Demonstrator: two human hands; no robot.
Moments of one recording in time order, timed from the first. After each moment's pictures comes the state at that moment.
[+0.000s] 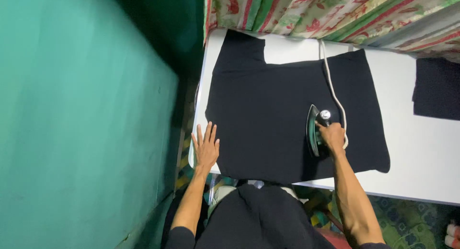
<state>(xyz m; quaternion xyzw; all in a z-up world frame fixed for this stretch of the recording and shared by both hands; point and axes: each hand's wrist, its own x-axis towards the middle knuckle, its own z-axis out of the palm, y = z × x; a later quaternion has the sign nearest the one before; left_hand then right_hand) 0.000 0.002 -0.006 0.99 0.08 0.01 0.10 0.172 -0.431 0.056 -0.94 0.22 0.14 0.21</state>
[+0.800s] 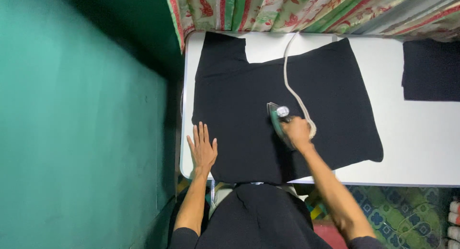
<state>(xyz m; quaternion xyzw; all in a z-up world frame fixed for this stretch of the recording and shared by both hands) 0.036 -0.026 0.005 0.99 0.10 -0.03 0.09 0.180 -0.359 0.021 -0.95 0.15 0.23 0.17</state>
